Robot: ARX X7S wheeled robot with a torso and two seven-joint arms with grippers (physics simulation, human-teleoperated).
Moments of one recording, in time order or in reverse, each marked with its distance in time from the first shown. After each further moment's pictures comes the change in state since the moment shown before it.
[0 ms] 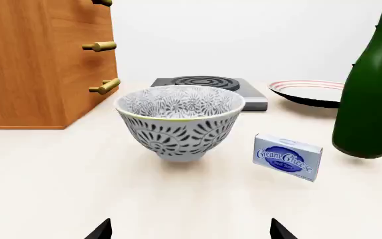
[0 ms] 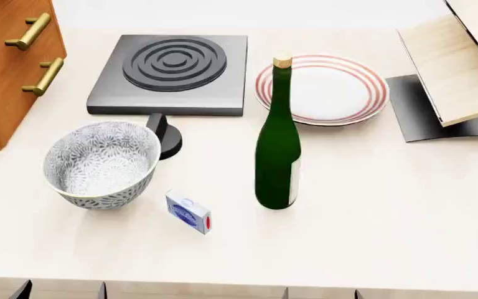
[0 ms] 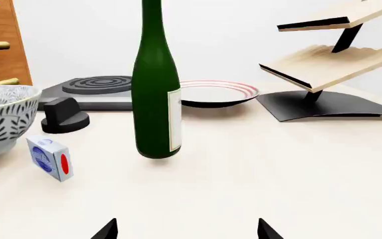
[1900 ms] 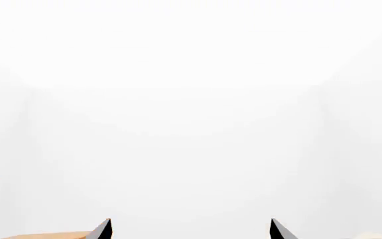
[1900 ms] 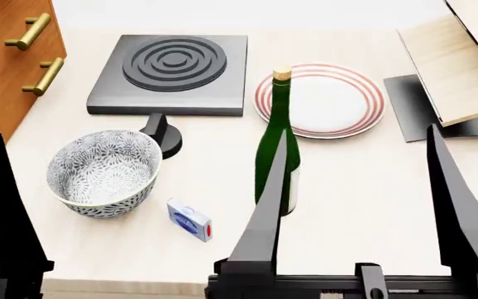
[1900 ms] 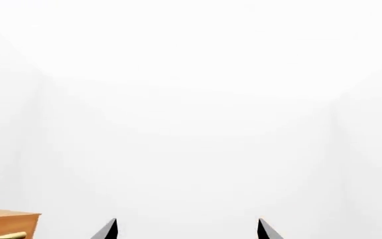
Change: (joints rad) left arm -0.305 -0.572 0.430 0.975 -0.327 -0.333 -0.675; right arm 0.154 0.052 -0.154 -1.017 -0.136 0.478 0.064
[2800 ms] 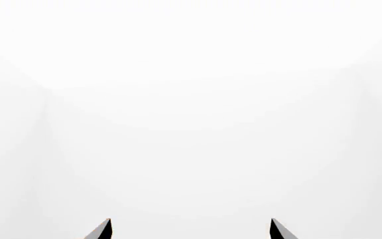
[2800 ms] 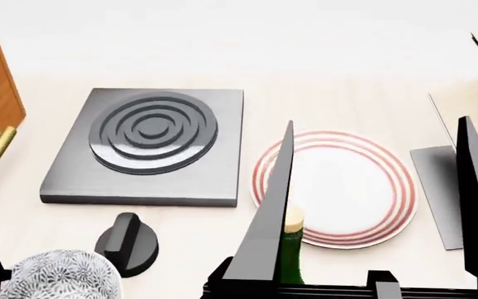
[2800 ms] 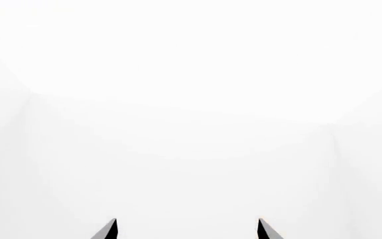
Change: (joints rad) left arm -0.354 -0.428 0.478 0.058 -0.166 0.141 -0.547; right arm -0.005 -0.032 0.002 -0.030 -0.062 -0.097 -0.031
